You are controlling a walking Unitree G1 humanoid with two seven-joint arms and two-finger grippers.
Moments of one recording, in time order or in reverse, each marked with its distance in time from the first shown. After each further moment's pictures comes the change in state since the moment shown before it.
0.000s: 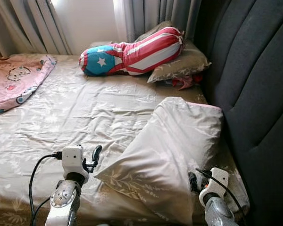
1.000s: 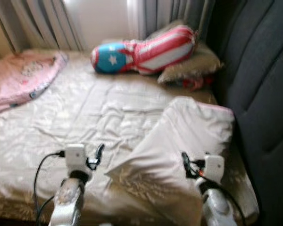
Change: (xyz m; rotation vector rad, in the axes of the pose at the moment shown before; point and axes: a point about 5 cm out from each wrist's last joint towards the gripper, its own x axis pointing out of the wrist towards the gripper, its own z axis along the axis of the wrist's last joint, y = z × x) left arm 0.005 -0.006 0.001 -0.017 -0.019 0.002; right arm -0.016 0.034 0.039 -0.233 -0.393 0.184
